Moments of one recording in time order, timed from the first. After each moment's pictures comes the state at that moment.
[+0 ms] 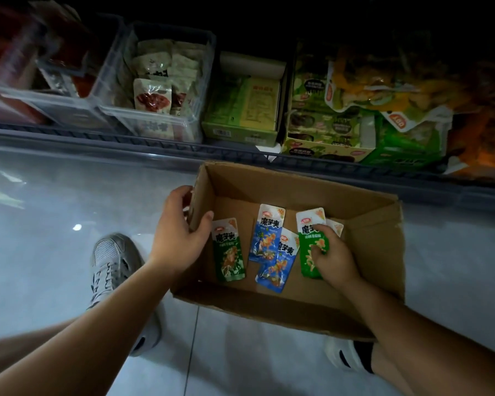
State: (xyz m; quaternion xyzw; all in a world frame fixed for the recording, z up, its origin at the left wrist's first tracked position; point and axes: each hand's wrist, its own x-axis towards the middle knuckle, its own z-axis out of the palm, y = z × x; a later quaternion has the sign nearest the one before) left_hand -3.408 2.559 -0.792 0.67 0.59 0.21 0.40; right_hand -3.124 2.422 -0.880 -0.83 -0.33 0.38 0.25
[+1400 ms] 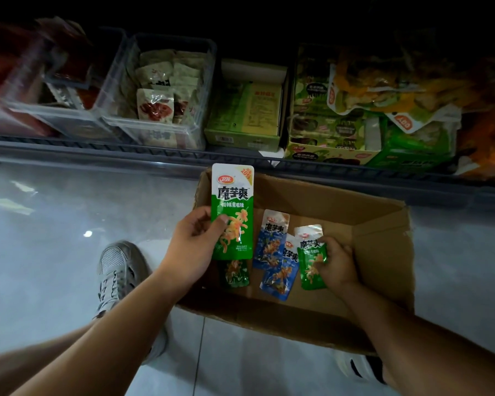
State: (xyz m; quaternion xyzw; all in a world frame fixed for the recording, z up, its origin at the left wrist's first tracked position) left_hand -3.382 2.549 -0.765 0.46 0.57 0.24 0.64; right_hand -3.122 2.423 -0.928 -0.87 -0.30 0.37 0.15
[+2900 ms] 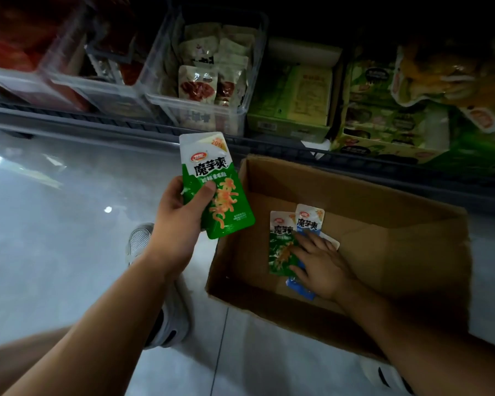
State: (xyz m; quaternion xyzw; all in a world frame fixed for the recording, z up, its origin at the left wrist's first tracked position) left_hand -3.430 2.586 -0.757 0.31 0.59 0.38 0.64; right_hand -3.187 2.454 -0.928 -0.65 -0.72 0.25 -0.05
